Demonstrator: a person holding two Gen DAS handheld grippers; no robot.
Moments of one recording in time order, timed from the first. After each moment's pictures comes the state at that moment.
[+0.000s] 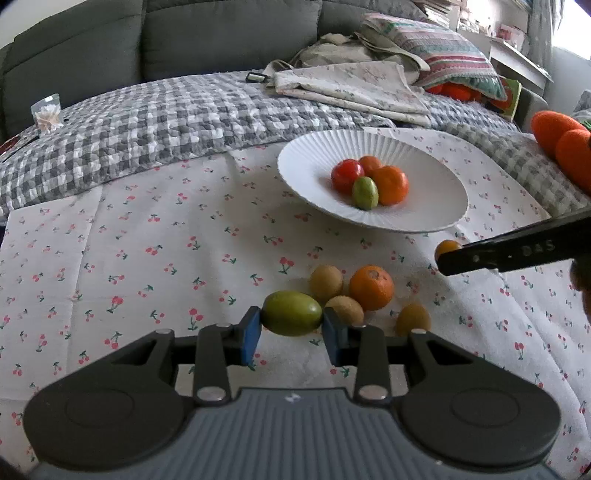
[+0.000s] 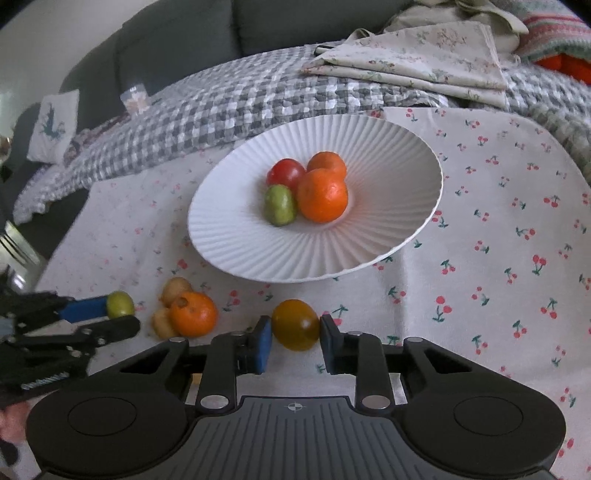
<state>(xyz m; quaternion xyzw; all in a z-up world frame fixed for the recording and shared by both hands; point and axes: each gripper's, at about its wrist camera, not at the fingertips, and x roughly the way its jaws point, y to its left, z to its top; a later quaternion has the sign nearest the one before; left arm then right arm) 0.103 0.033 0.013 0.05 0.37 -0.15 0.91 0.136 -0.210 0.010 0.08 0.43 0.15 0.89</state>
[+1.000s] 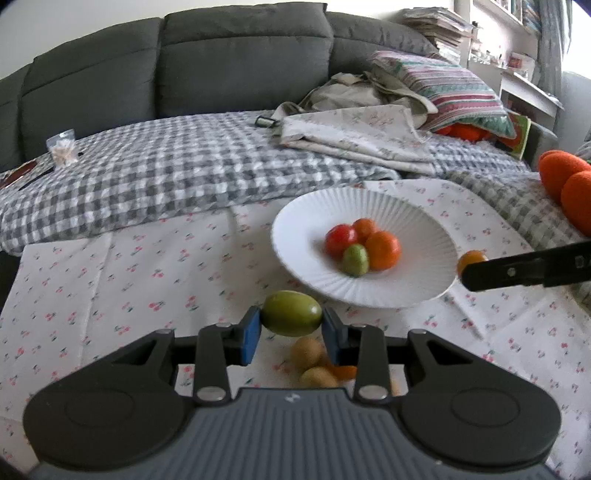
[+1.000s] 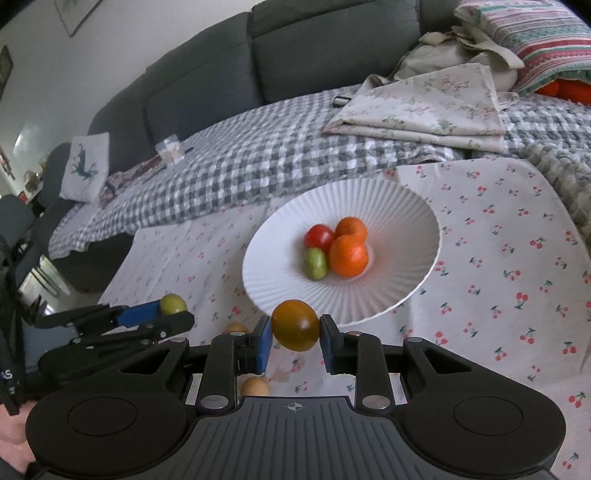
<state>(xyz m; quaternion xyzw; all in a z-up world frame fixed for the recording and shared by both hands) 0.110 0.003 0.051 0.03 0.32 -0.12 0.94 0.113 -0.229 0.068 0.12 0.37 0.18 0.90</state>
